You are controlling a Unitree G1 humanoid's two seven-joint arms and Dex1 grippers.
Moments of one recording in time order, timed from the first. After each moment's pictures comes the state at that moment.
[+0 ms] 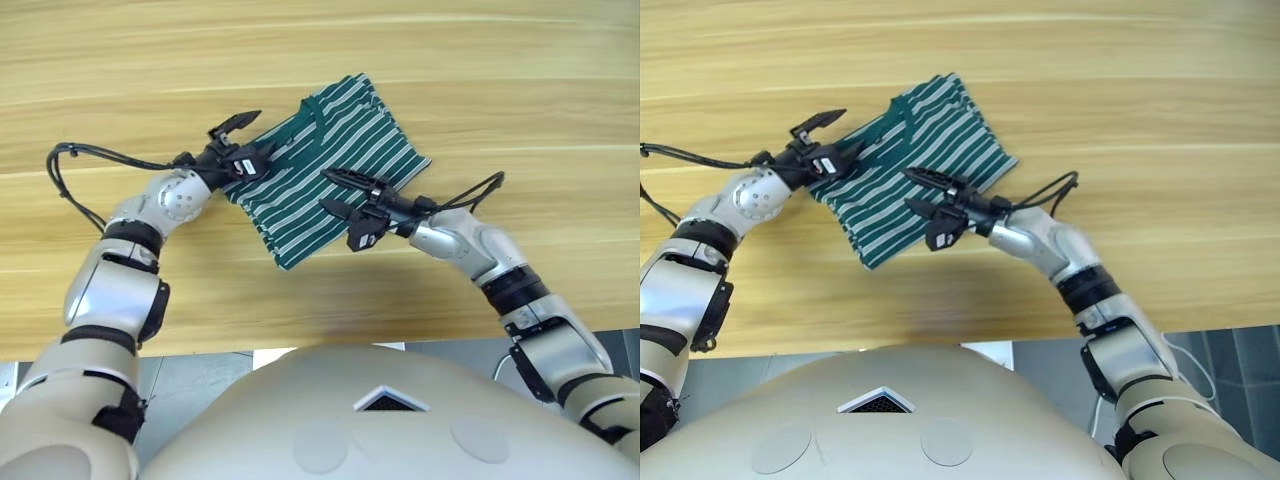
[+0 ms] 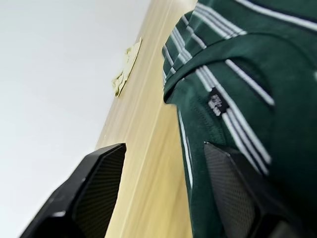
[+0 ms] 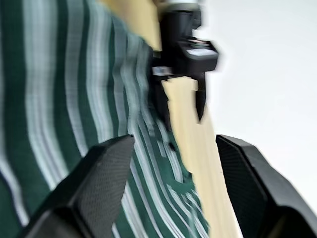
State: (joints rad) left arm -0.50 0.55 -0.45 1.12 0.59 -0.95 0.01; right arm -0.20 -0.46 0.50 0.26 -0.74 -0.72 0.11
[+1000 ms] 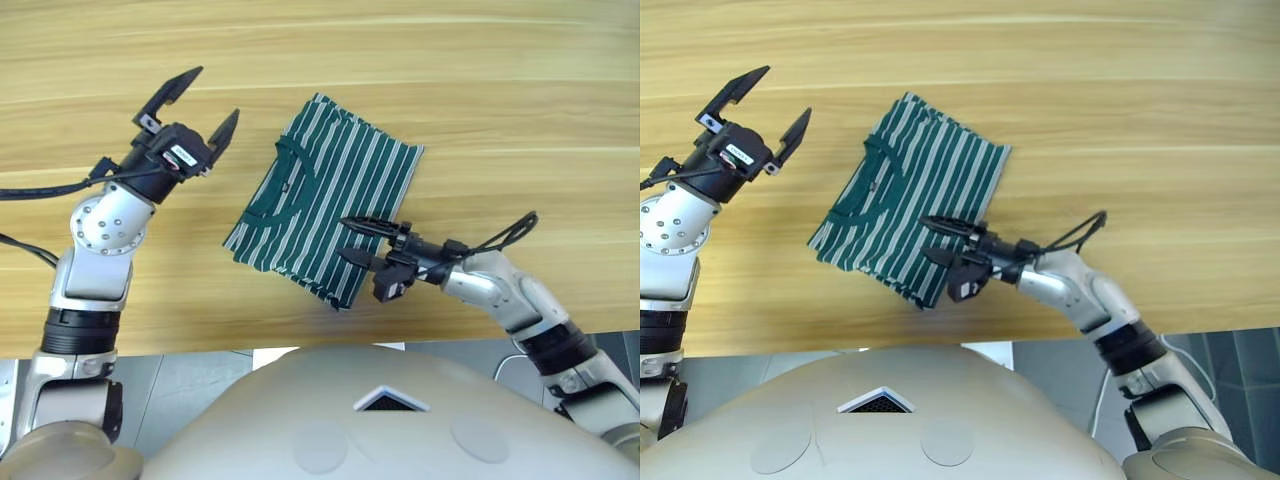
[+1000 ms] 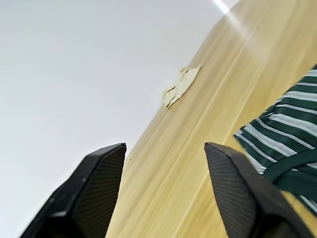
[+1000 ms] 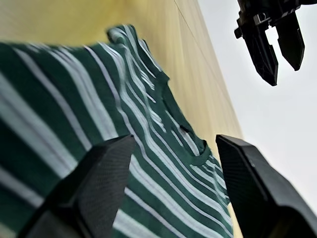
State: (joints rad) left arm 0.02 0.69 -0.04 -0.09 0.12 -0.33 -0.33; right arm 0.12 -0.66 0.49 -0.12 -0.50 -0.66 0.36
